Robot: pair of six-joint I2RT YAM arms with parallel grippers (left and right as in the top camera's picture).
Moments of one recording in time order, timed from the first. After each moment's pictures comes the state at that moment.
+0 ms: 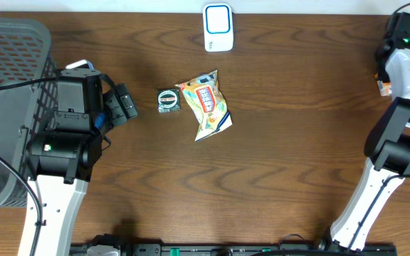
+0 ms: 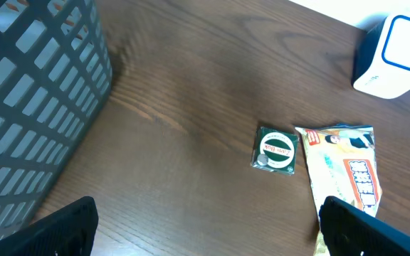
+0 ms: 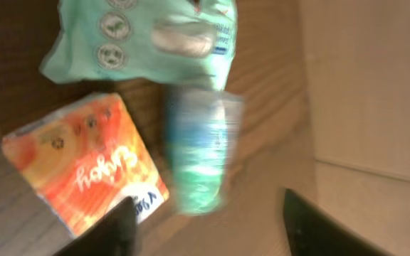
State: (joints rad) left arm -0.11 1.15 1.24 -0.91 -0.19 -0.43; right arm -0.34 2.38 2.03 -0.74 0.62 -0.31
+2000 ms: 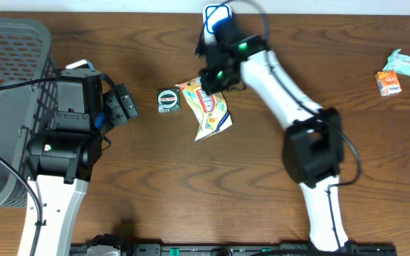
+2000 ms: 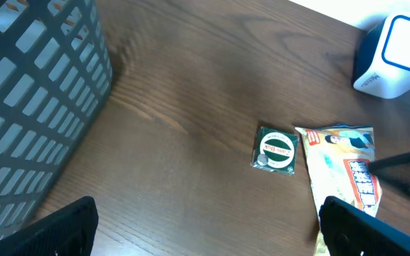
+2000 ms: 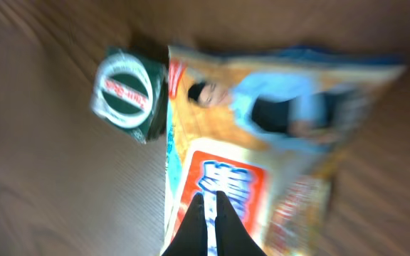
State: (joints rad) left arm -0.11 1.15 1.24 -0.91 -0.19 -0.43; right arm 0.48 2.33 2.05 -0.99 -0.35 0.04
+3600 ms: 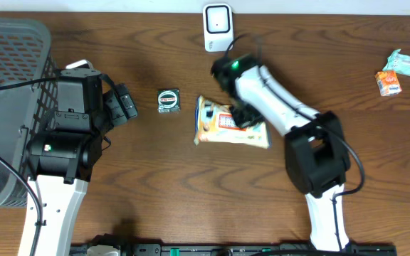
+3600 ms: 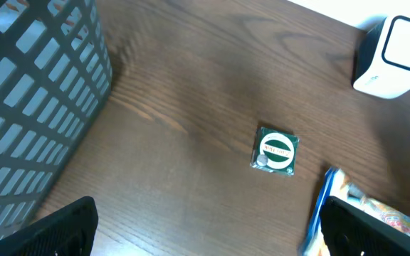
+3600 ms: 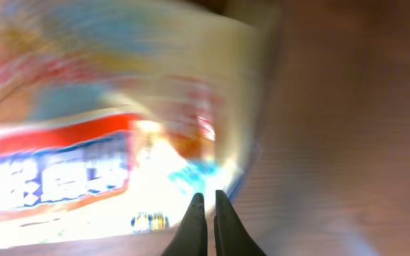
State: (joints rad) left arm -0.11 1.15 1.24 -0.91 -0.19 -0.43; right arm 0.51 2.22 1.85 -1.40 0.28 0.26
